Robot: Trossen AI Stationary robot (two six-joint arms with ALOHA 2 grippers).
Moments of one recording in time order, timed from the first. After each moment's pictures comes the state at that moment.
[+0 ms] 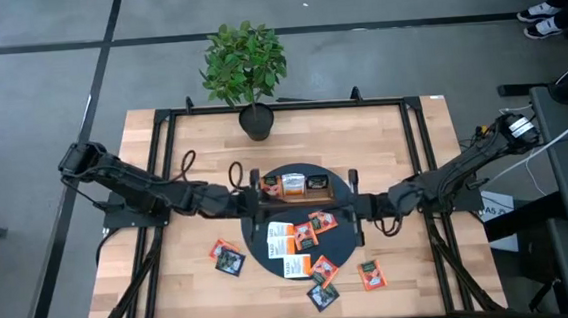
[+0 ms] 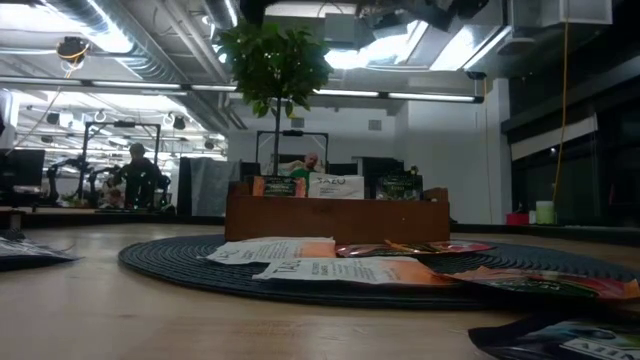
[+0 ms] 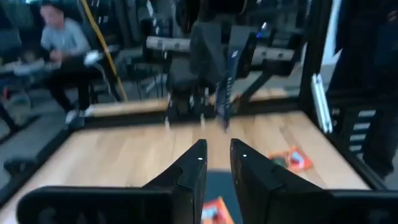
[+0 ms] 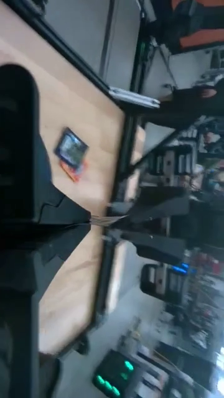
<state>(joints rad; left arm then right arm) -0.29 1.36 0.80 0.44 -0.32 0.06 0.45 1.21 0.66 0.46 0.47 -0.14</state>
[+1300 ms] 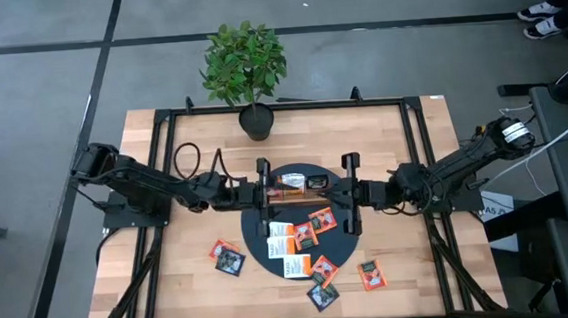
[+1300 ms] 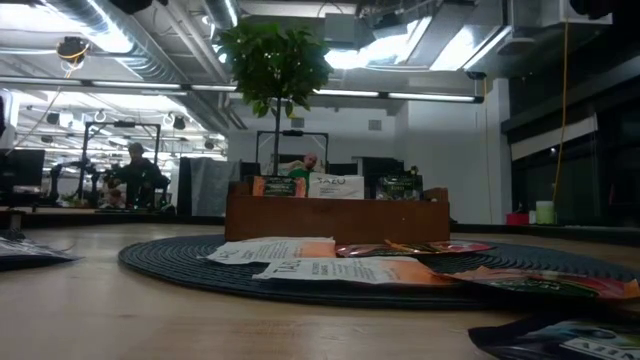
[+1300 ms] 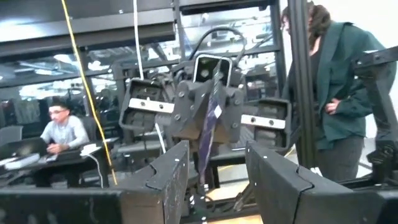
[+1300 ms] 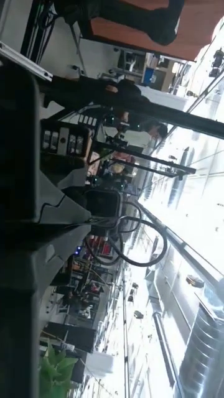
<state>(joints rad) -0.21 1.49 0.80 0.97 -0.16 0.17 0.33 1.32 0.66 1.05 0.26 -0.40</state>
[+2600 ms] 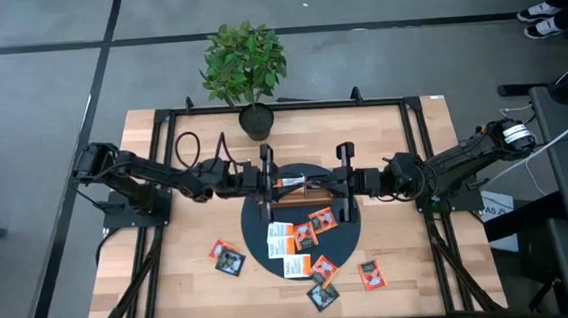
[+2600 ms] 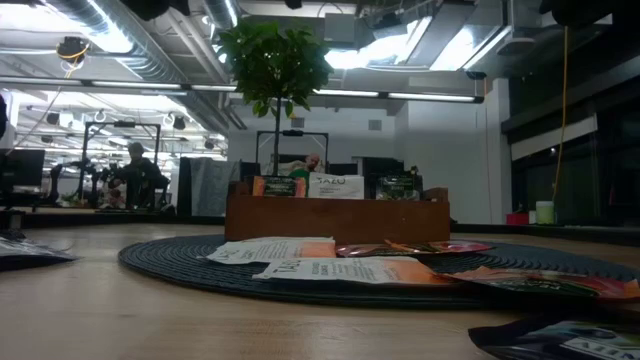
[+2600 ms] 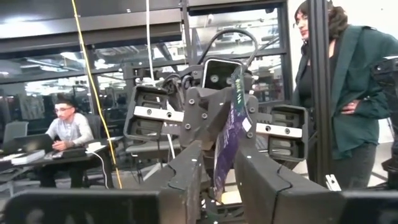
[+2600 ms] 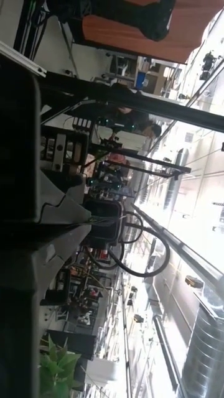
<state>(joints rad) -0.10 1.49 0.84 0.94 -0.08 0.13 0.22 1.32 0.67 1.06 0.14 -0.32</state>
